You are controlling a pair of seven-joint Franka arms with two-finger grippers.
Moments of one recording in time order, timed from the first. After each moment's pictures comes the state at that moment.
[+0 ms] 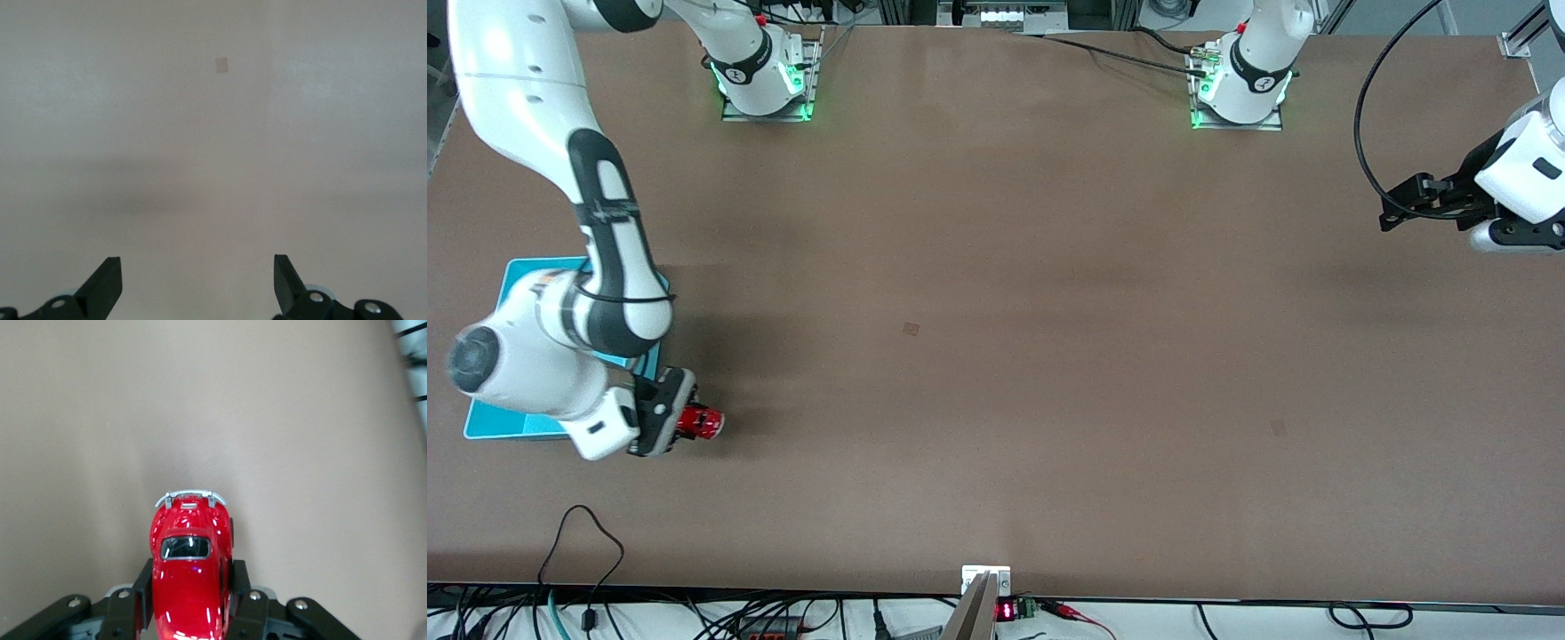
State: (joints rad) left arm -0.01 -0.03 0.01 -1.70 0.02 1.60 -0.02; right arm 0.03 0.69 -0.06 -1.40 0.28 2.19 -1.46
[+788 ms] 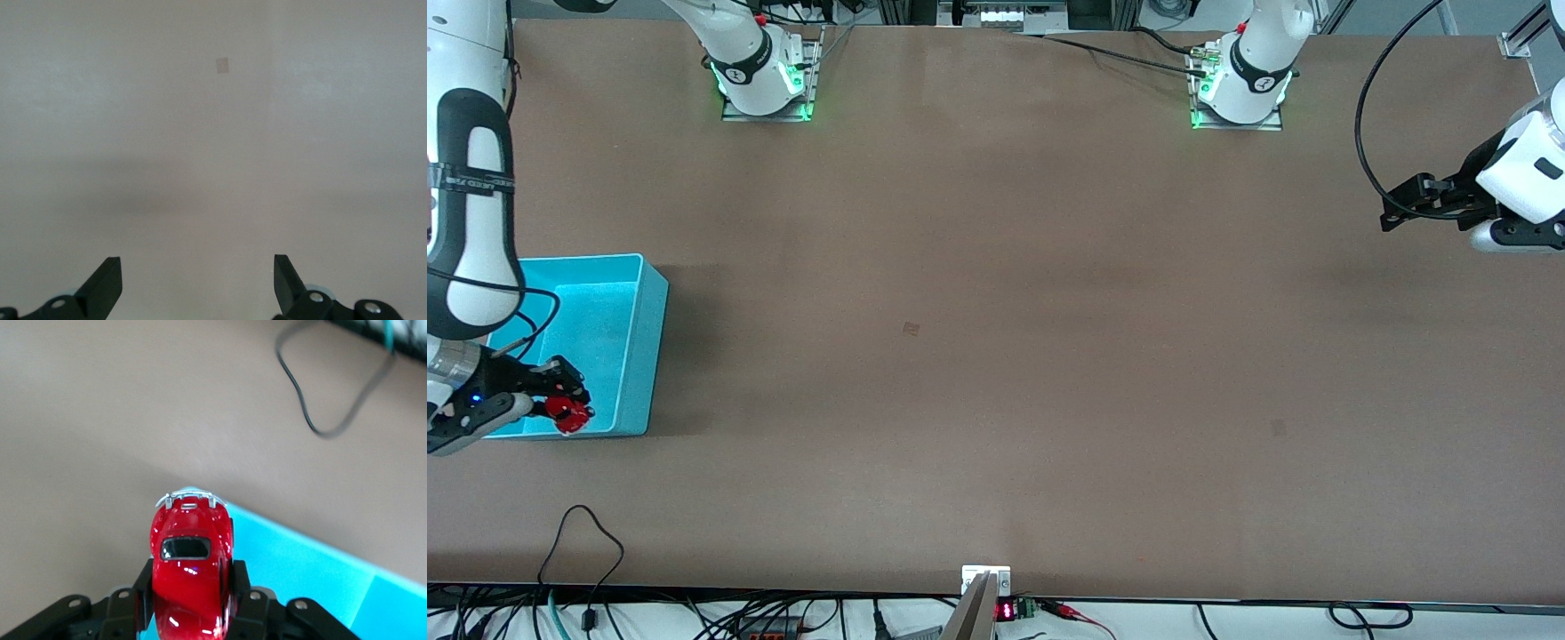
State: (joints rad) left arm -0.01 -0.03 0.01 -1.70 0.02 1.60 -0.02; right arm -0.07 0.64 -0.24 -1.41 0.31 2.06 -0.80
